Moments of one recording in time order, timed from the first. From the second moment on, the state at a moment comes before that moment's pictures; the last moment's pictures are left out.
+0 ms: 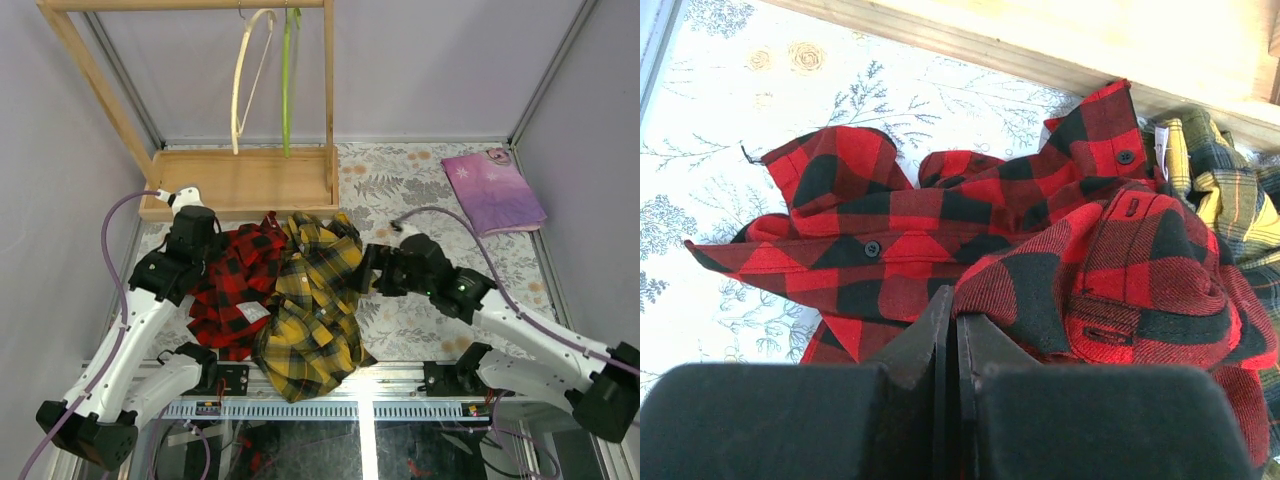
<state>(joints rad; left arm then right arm) -0.34 0.88 0.97 -0.81 -0.42 -0.47 0.74 0.92 0.66 -0.38 -0.11 0.81</state>
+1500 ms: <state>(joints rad) -0.34 0.84 0.94 -0.80 -0.41 -0.47 0.88 1.34 0.82 -0.48 0.49 0.75</state>
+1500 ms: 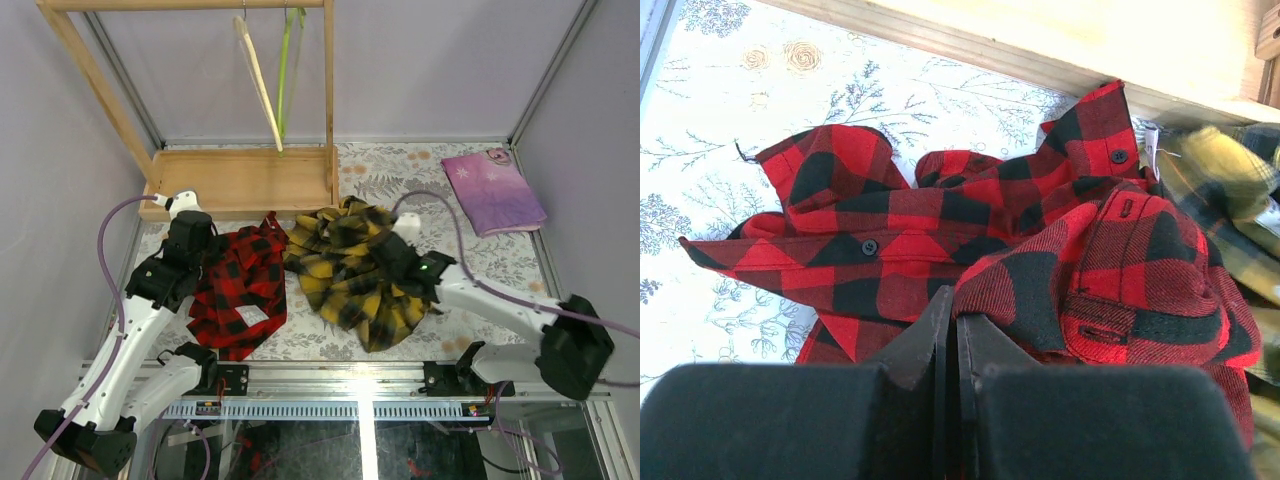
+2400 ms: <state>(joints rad) -0.34 0.83 0.94 -0.80 -0.41 -0.47 0.65 0.82 1.31 -0.58 1.16 0.05</state>
